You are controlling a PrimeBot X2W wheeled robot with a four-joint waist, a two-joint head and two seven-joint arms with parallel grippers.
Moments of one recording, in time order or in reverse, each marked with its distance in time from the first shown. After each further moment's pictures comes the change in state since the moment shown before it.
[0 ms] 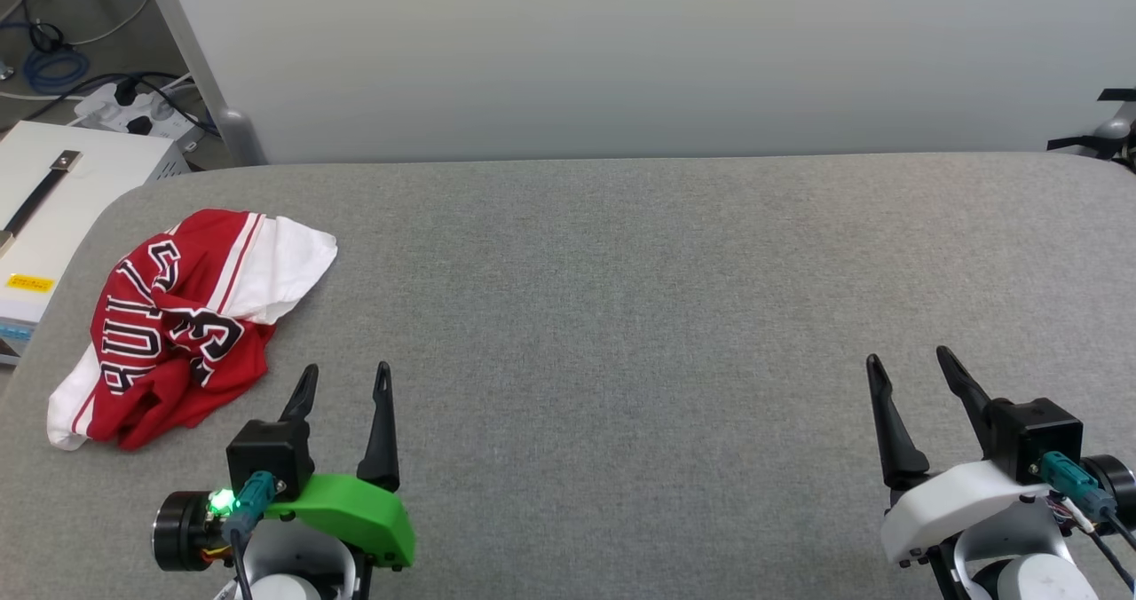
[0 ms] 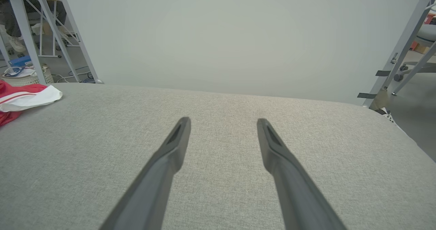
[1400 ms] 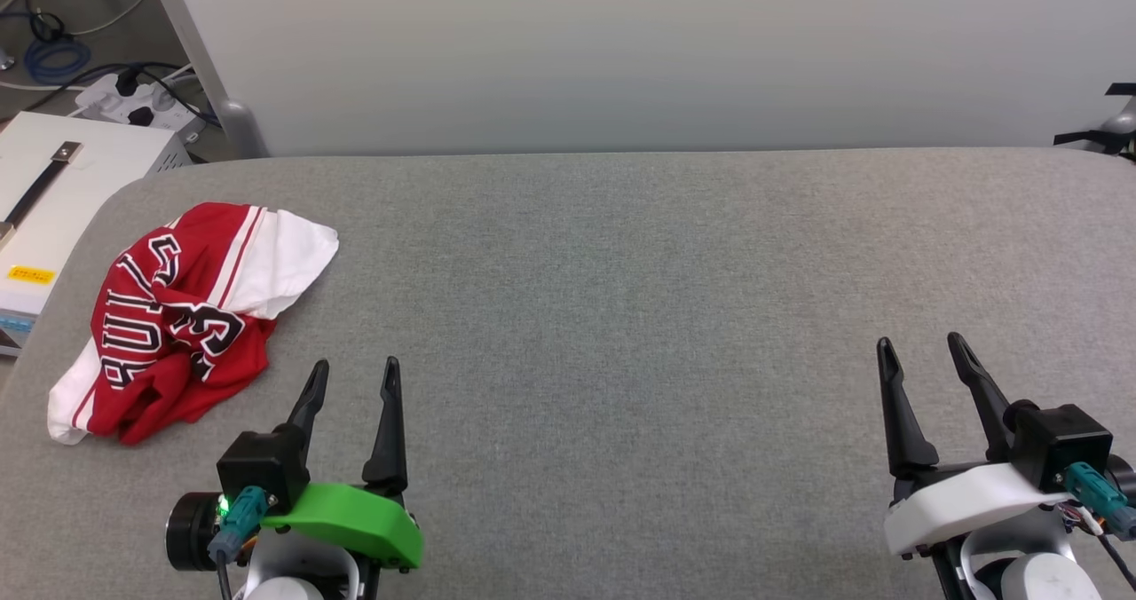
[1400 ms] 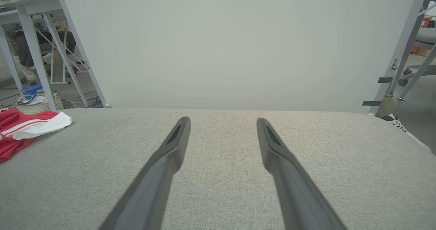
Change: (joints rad) left arm 0.000 0.000 -0.015 0.017 -0.080 -0.038 -0.089; right arm 0.000 0.000 0.003 -0.011 0.069 0.000 -0.085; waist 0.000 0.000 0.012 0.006
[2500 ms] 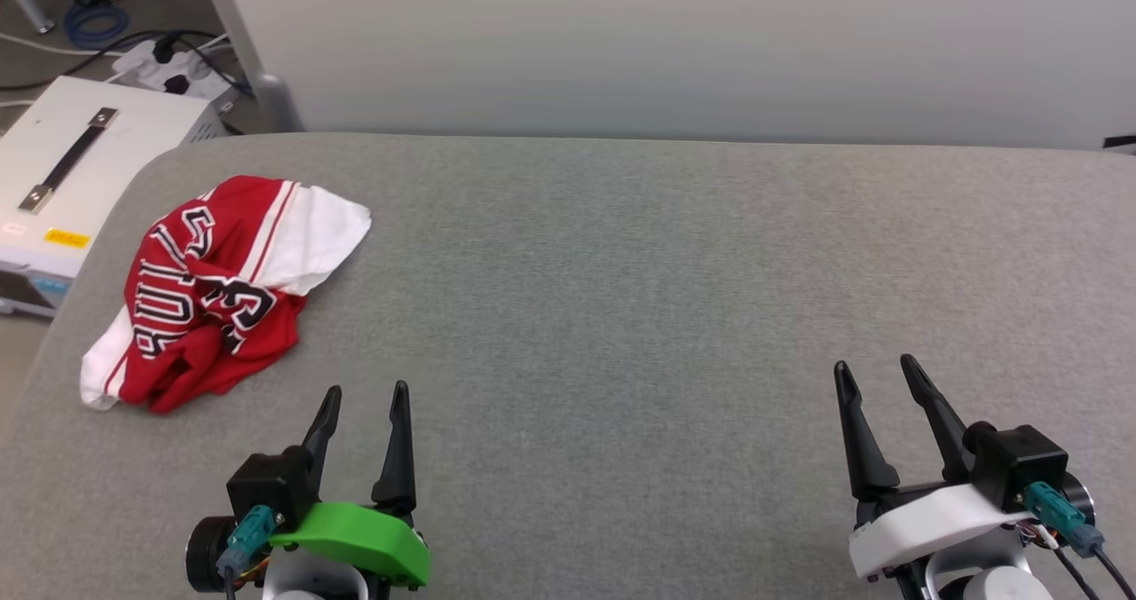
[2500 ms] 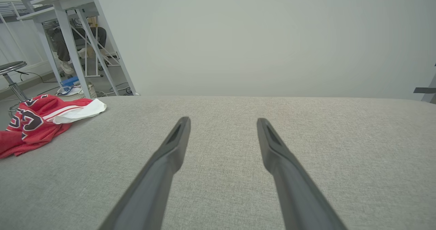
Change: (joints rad) left arm -0.002 -0.001 -0.019 0.106 -0.061 -0.007 -0.069; right arm 0.003 0.003 0.070 0.078 0.045 0.000 -0.066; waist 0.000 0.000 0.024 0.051
